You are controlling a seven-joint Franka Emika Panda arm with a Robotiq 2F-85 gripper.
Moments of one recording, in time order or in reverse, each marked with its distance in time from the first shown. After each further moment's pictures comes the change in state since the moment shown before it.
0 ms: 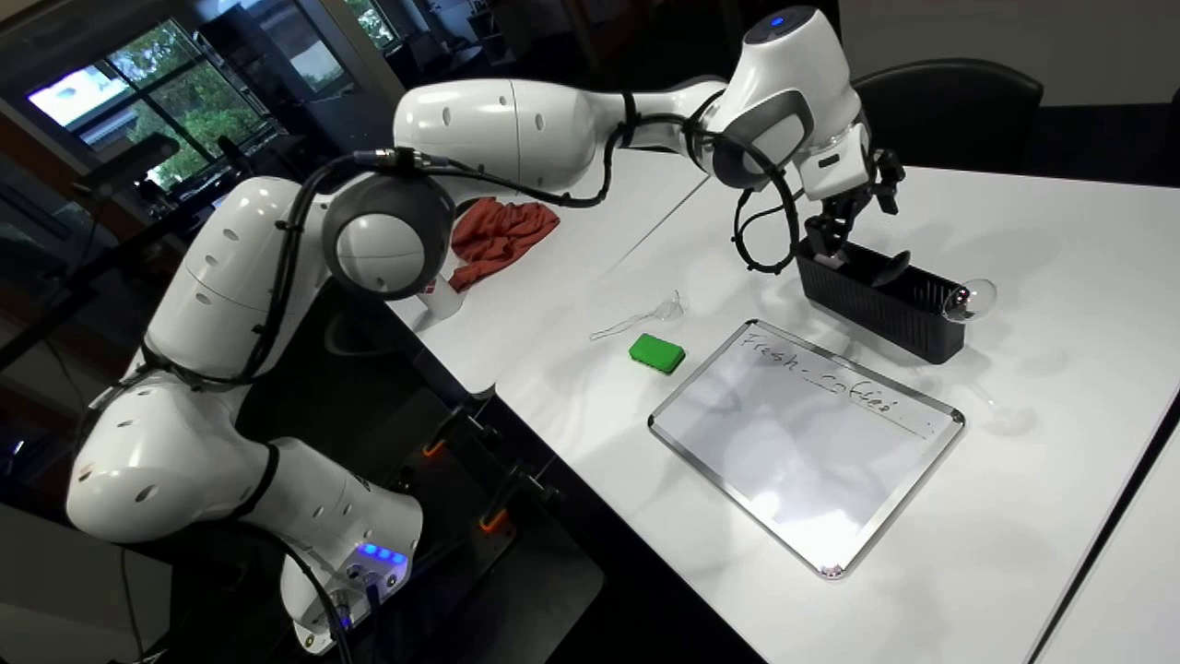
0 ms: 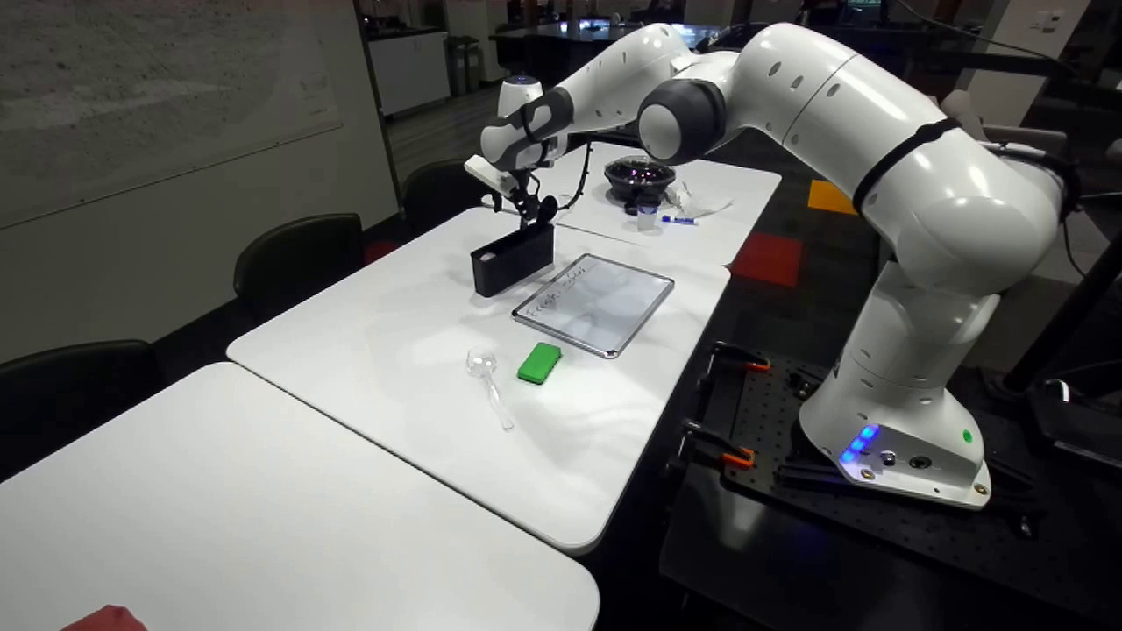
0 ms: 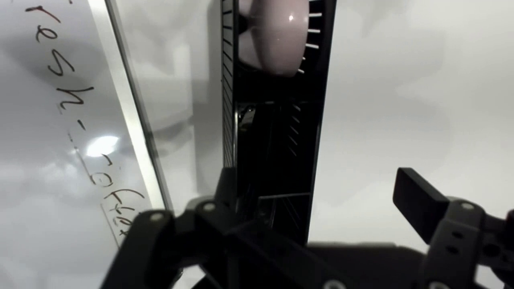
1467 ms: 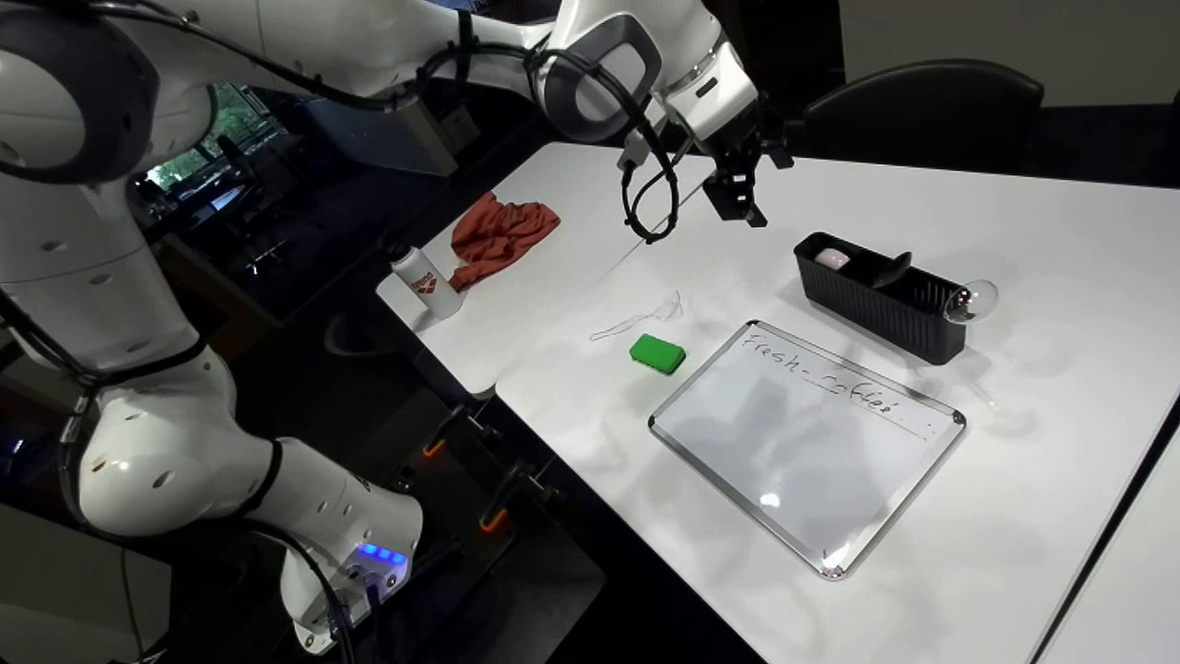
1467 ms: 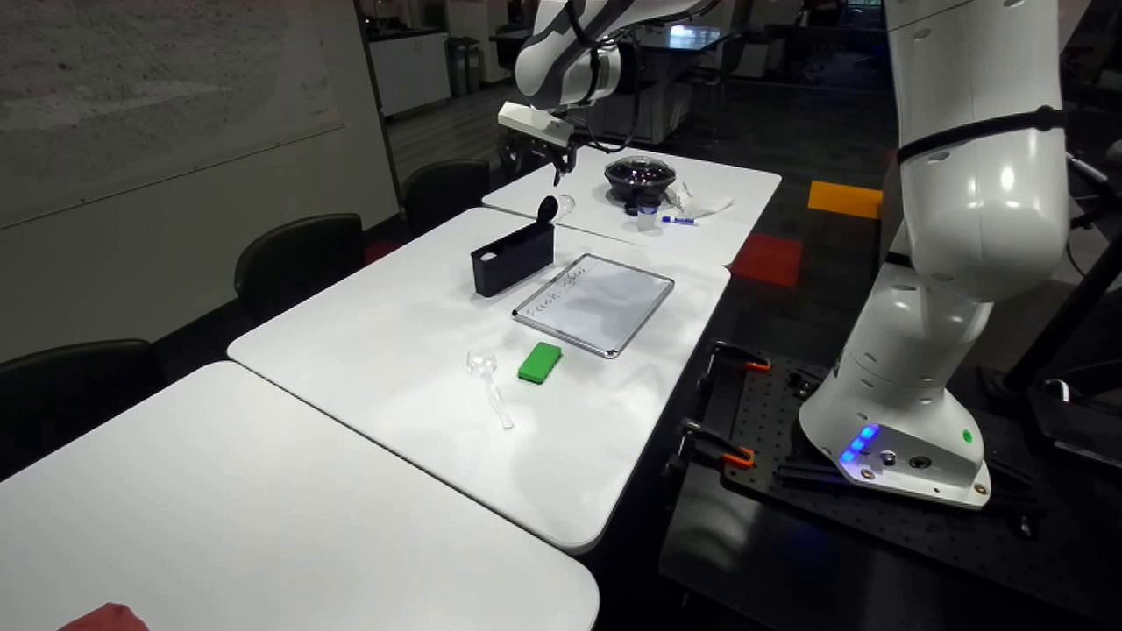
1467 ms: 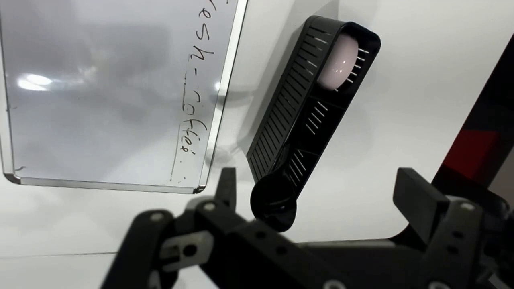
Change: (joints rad) arm 0.132 -0.709 -0.048 -0.878 -0.077 0.221 -0.356
